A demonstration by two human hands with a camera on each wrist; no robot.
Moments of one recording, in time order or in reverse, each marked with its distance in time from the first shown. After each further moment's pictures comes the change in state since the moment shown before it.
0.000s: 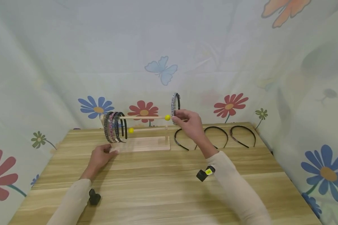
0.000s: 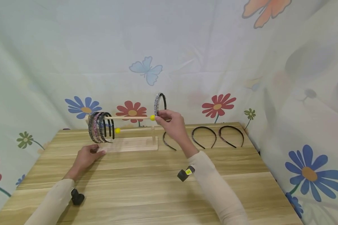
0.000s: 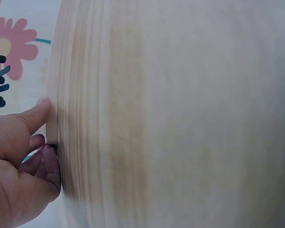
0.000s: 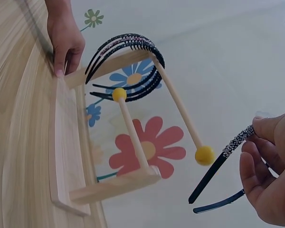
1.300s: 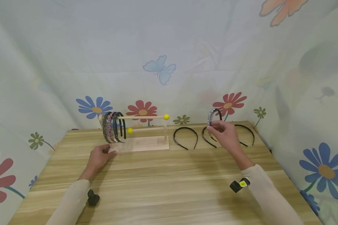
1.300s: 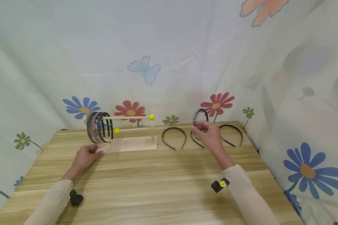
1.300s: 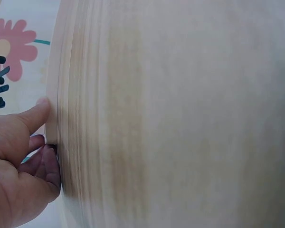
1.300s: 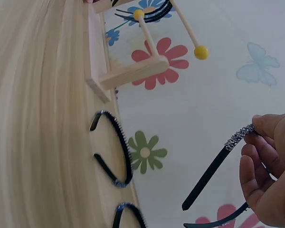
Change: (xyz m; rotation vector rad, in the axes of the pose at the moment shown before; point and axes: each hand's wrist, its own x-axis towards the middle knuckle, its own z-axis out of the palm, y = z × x) left_hand 0.002 -0.003 0.002 -0.002 0.043 0.061; right_hand -0.058 0.061 -0.101 -0.216 0.099 0.142
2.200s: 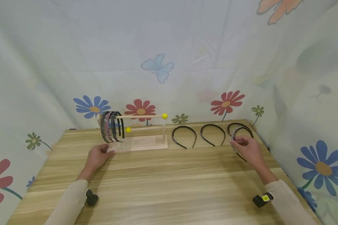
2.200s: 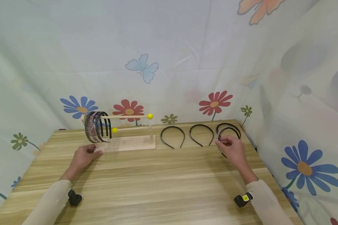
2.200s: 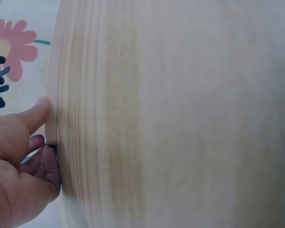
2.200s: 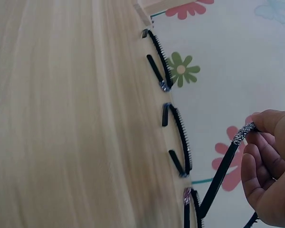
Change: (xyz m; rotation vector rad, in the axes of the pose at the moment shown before) left_hand 0.000 -0.002 0.000 -0.002 -0.009 -0.002; right_hand -0.051 0.080 -0.056 -0.211 0.068 0.146
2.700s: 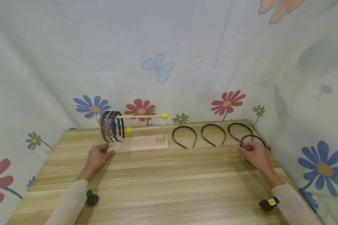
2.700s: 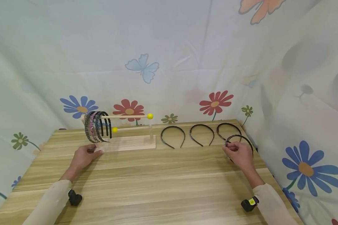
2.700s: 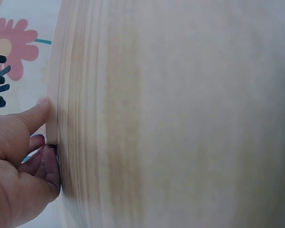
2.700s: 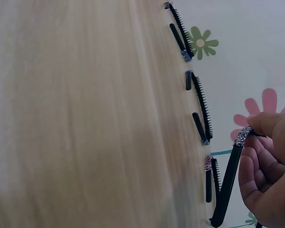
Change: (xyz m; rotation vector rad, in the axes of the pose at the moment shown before) left_hand 0.000 0.000 0.000 0.004 0.001 -0.004; right_hand -0.005 0.034 -0.008 -0.111 0.009 -0.016
